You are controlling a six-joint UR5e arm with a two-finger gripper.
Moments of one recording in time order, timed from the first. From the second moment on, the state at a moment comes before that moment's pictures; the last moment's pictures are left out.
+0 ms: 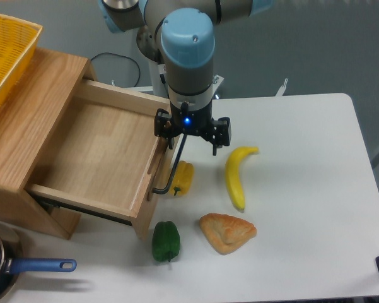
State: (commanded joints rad) arm 2.45 -1.70 -1.51 -1.35 1.53 0.56
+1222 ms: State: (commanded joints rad) arm 2.70 -1.72 -1.58 -1.21 1.52 1.06
